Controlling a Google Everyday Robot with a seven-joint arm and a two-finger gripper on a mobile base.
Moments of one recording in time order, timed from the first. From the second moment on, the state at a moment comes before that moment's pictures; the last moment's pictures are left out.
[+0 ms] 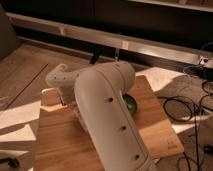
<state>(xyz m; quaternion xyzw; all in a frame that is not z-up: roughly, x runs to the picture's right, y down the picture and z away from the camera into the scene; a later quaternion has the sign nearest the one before) -0.182 0.098 0.874 -0.27 0.22 0.44 0.83</state>
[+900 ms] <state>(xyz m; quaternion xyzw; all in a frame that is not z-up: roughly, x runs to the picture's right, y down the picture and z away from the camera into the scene) -0.192 0.012 0.847 -0.17 0.13 0.45 0.86</state>
